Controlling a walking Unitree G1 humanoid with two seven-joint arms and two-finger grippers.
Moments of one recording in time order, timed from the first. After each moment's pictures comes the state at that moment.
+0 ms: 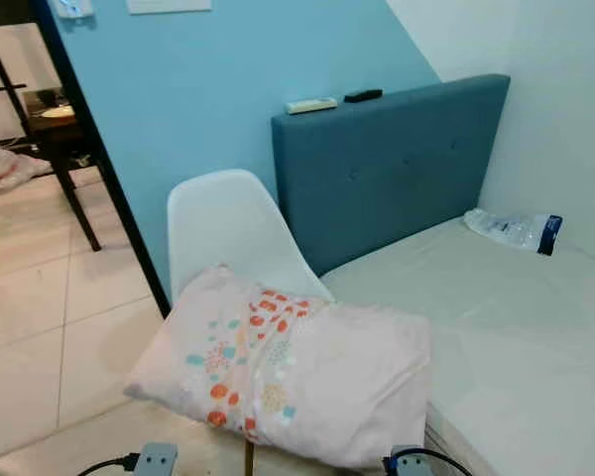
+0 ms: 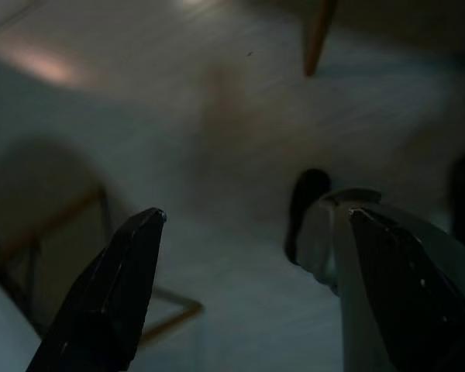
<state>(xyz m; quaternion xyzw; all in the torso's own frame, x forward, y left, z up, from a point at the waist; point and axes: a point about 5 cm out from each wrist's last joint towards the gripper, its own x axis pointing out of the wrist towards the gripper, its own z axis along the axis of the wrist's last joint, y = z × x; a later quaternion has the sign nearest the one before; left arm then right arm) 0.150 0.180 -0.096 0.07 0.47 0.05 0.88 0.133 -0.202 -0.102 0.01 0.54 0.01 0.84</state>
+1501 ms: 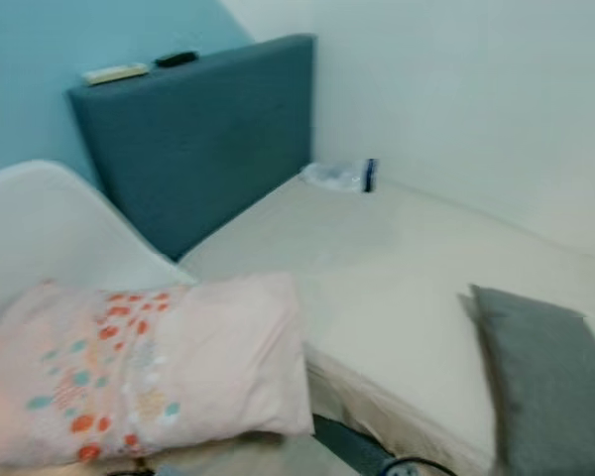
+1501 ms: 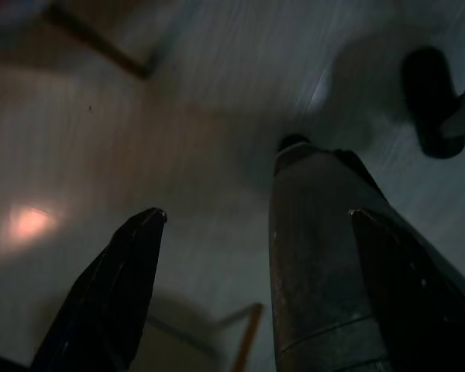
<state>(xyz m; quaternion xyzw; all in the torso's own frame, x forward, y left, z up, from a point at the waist) 0.127 0.171 -0.108 0.12 0.53 -0.07 0.84 0.126 -0.203 -0.105 -0.08 0.58 0.06 0.81</state>
